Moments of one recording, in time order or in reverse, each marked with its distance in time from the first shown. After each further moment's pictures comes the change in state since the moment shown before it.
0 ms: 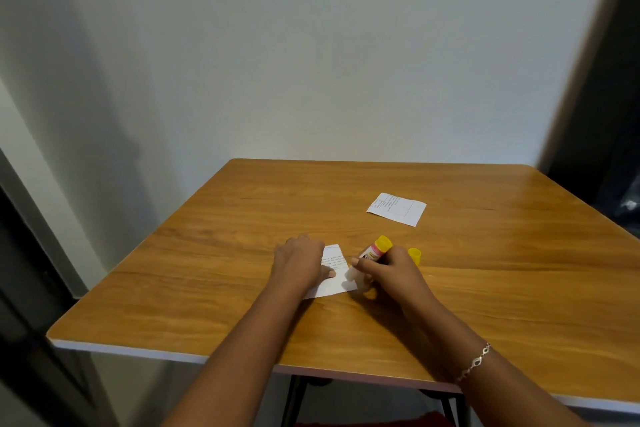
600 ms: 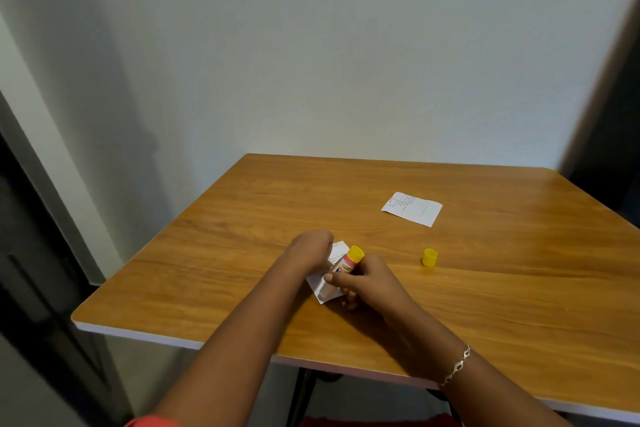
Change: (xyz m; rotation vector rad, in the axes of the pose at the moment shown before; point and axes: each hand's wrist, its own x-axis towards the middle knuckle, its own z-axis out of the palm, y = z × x) left_hand 0.010 -0.016 -0.007 -0.171 -0.113 0.063; right_hand -0.010 -0.016 0.042 -0.033 -0.278 -0.010
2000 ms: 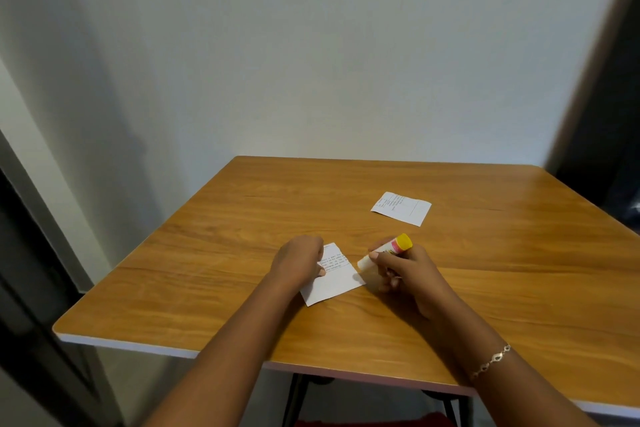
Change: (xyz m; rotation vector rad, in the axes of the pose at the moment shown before) left_hand -0.004 0.001 0.014 -0.042 0.106 -0.031; right_hand -0.007 0.018 -0.061 0.270 0.234 0.093
